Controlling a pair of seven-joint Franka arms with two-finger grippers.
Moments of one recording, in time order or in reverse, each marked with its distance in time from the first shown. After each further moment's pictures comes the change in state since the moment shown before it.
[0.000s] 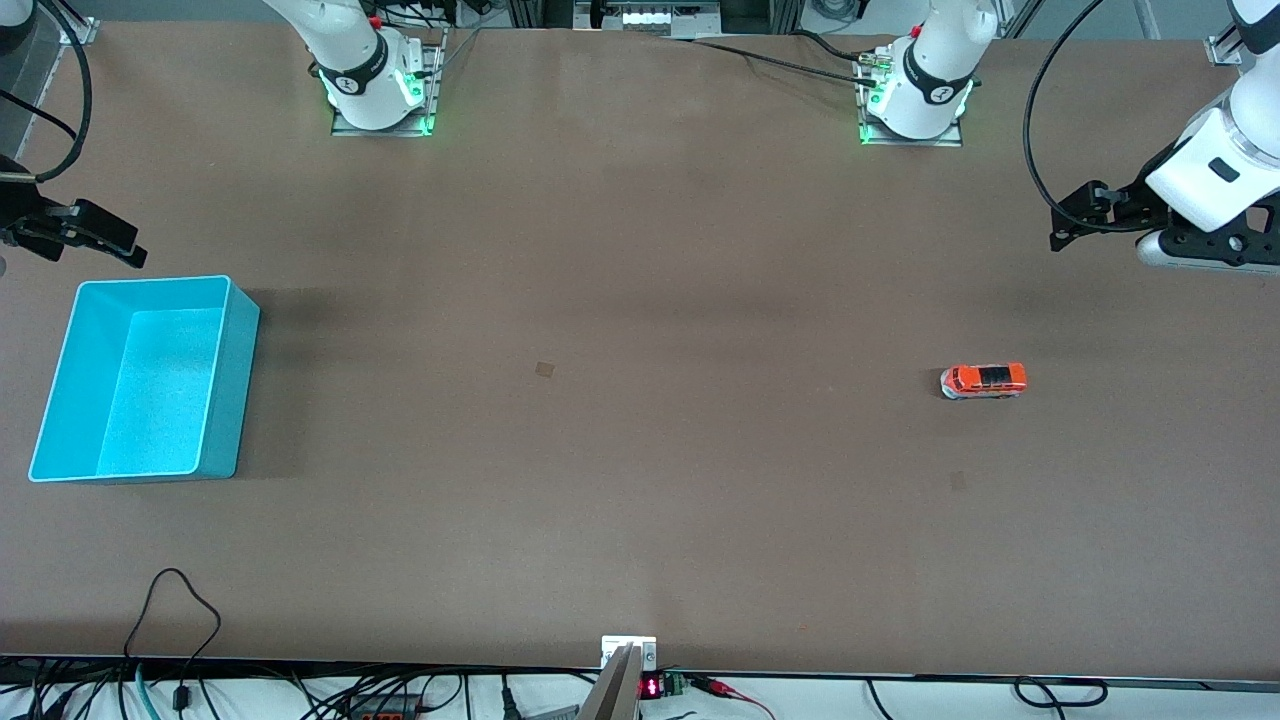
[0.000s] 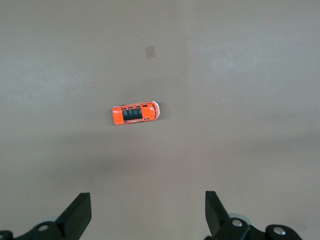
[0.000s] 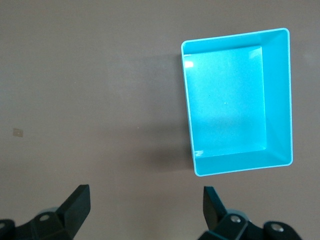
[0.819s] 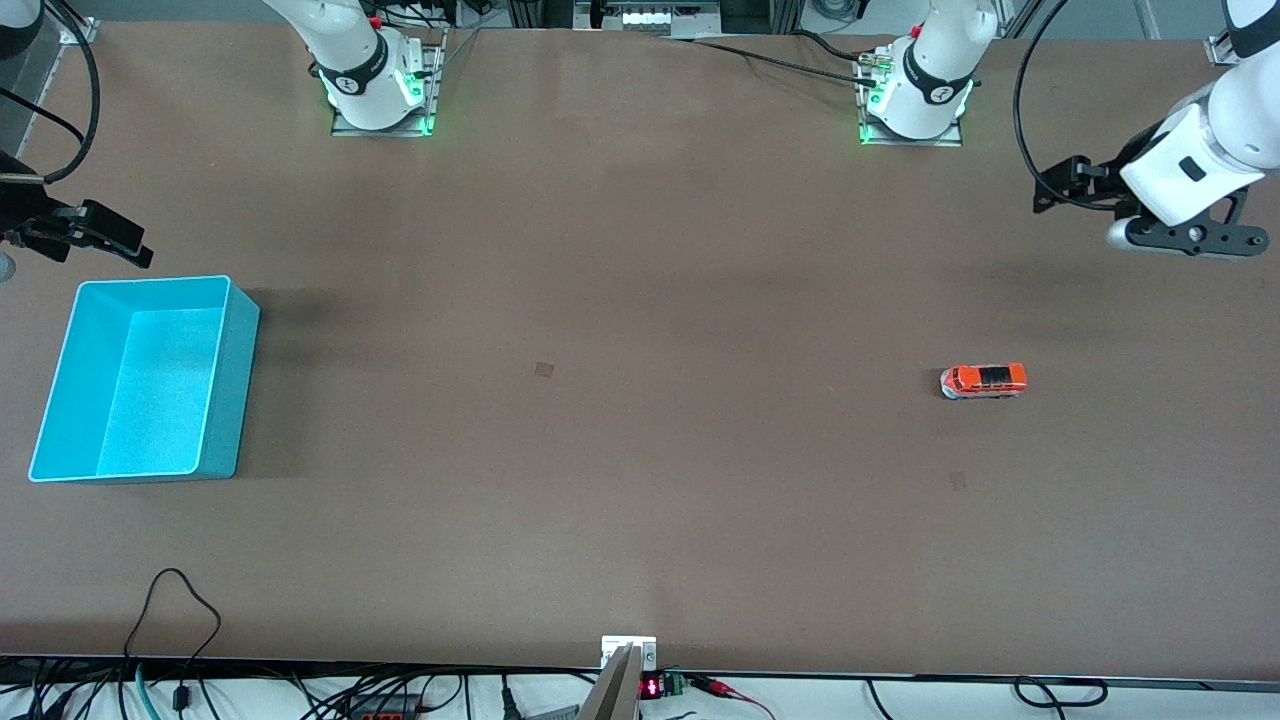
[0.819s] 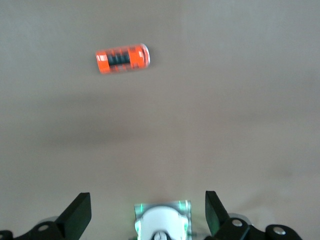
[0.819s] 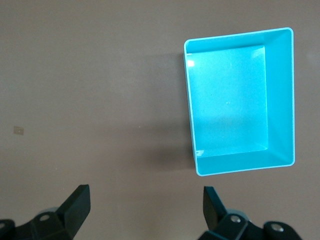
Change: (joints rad) left arm -0.002 0.001 -0.004 0.003 -0.023 -0.241 0.000; right arm 0.008 0.000 0.000 -0.004 0.000 0.000 0.000
